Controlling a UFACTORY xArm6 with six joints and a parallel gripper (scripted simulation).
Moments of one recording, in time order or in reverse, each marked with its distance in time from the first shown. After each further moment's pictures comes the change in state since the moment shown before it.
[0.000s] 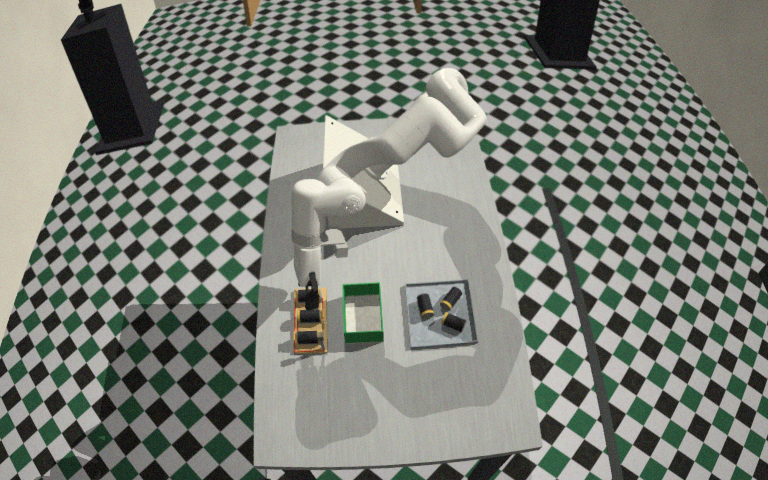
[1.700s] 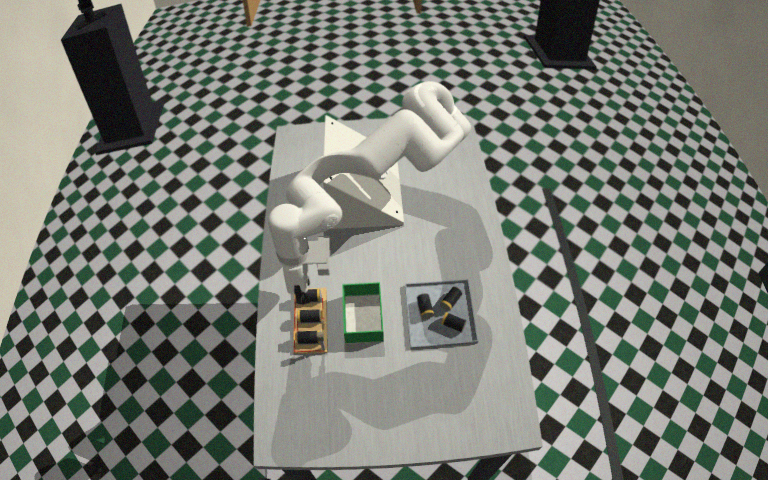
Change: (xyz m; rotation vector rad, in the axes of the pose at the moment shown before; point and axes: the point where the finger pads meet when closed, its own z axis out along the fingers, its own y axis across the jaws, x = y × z) arm -0.005 -0.046 0.022 0.346 0.162 0.227
